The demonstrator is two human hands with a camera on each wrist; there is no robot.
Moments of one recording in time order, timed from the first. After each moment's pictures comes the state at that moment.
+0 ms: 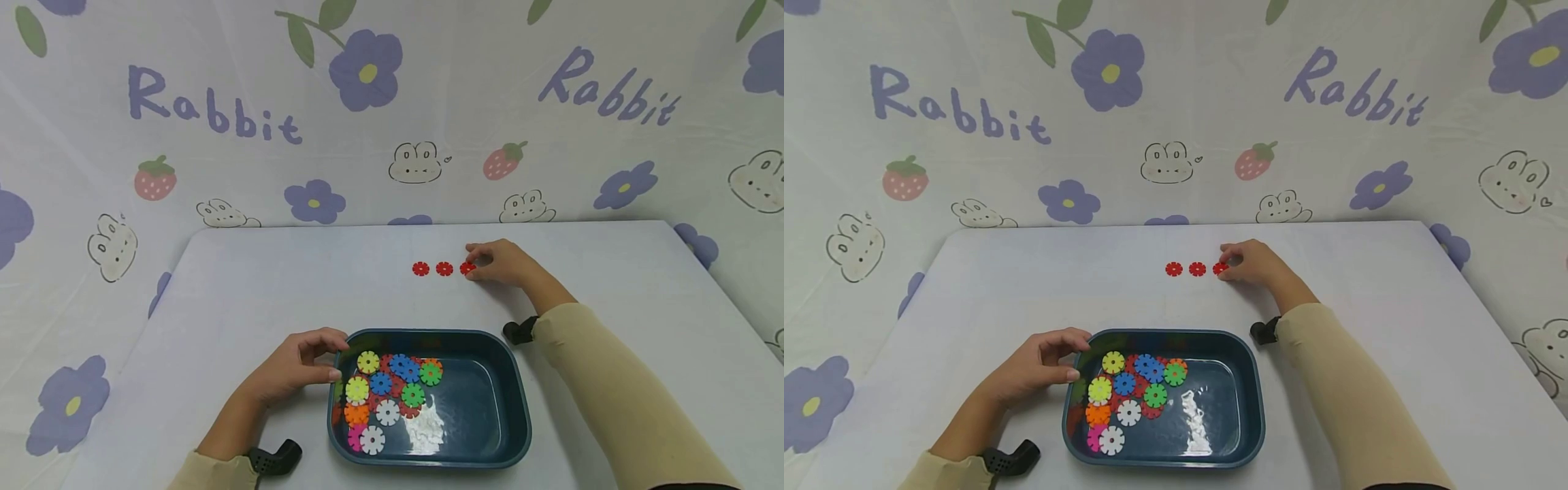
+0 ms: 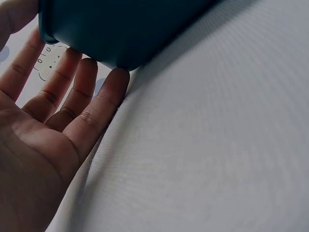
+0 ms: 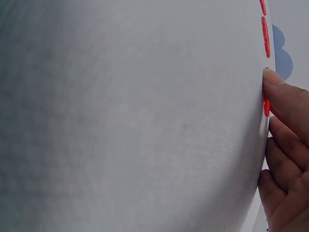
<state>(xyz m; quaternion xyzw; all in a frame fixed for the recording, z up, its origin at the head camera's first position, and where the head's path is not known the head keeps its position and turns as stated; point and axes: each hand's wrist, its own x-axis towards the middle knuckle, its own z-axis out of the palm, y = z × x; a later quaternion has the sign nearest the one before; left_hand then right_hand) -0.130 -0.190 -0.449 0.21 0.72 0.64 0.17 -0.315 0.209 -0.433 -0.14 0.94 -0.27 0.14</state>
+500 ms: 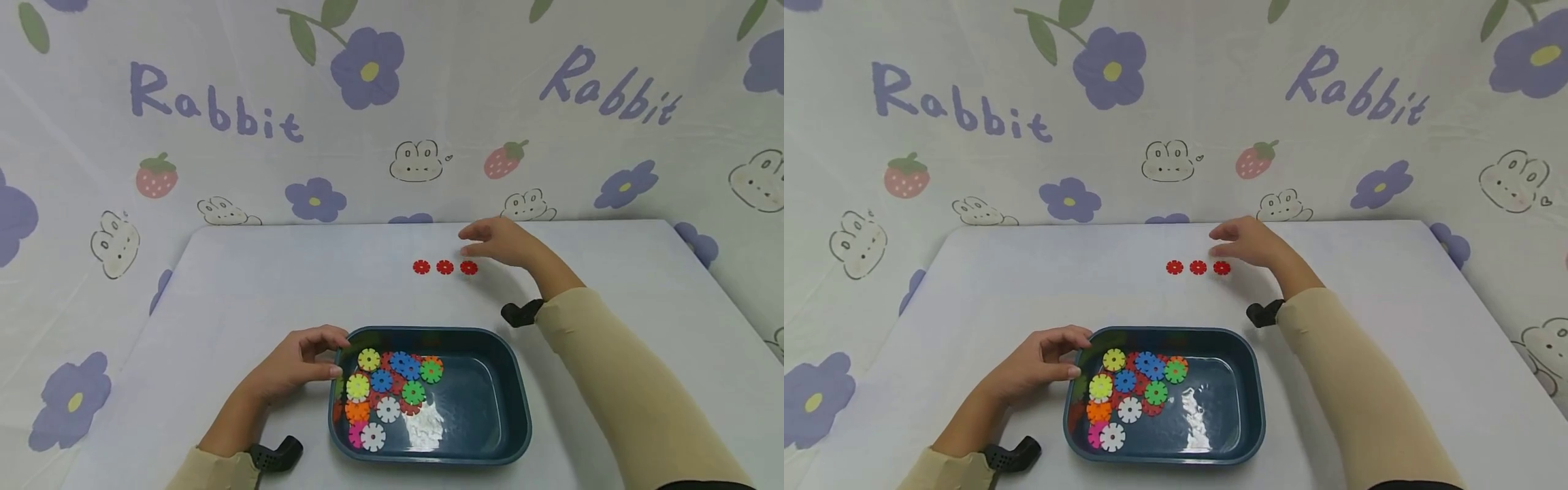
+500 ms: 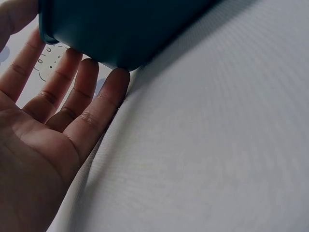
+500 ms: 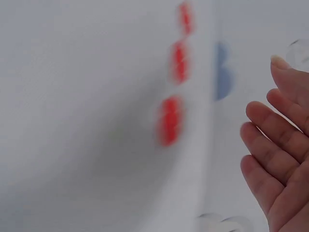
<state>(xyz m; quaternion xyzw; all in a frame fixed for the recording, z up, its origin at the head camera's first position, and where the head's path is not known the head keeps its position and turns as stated) -0.129 -0.190 -0.448 0.21 0.72 0.64 0.17 -0.310 0.196 -0.380 -0.17 0.92 -0.31 0.15</state>
